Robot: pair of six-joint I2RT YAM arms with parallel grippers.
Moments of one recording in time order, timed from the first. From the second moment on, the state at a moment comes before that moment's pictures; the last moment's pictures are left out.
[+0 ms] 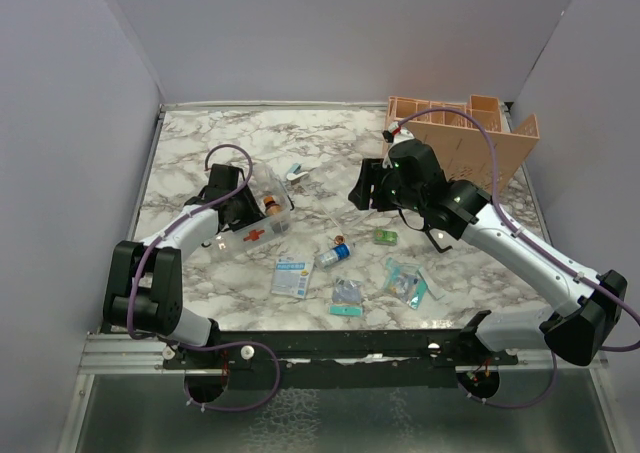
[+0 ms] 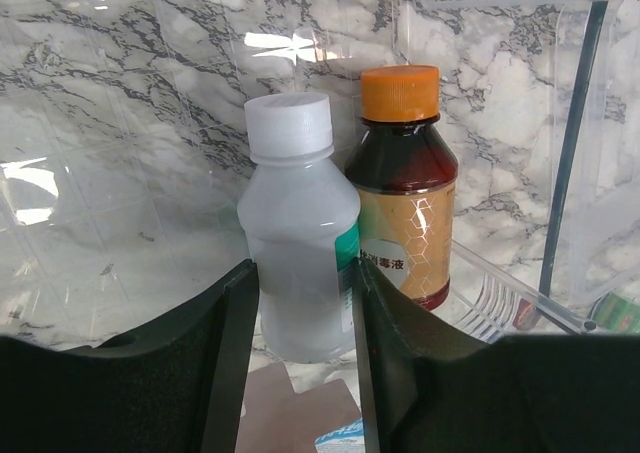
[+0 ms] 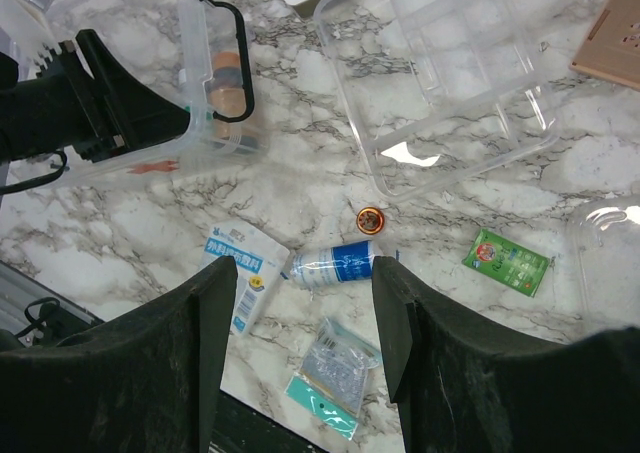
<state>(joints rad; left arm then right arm) -0.18 1.47 0.81 -0.31 0.13 -0.67 0.75 1.29 1.25 -0.57 0.12 0.53</state>
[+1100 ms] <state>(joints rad) -0.18 1.11 1.30 -0.47 0.17 -0.21 0.74 1.42 1.11 -0.46 0.04 0.58</state>
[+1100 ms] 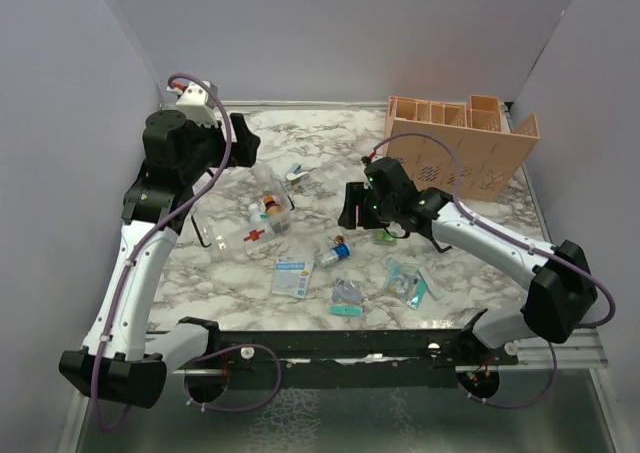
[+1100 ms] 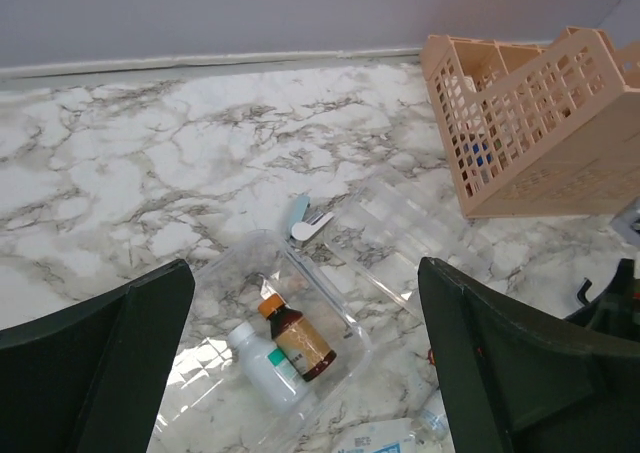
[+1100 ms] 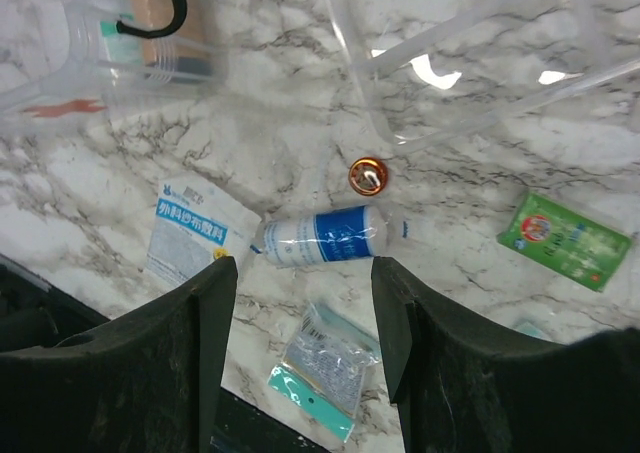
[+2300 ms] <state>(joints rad) -0.29 1.02 1.27 -0.47 0.18 -0.21 1.00 1.77 1.07 -0.30 -0.13 0.91</state>
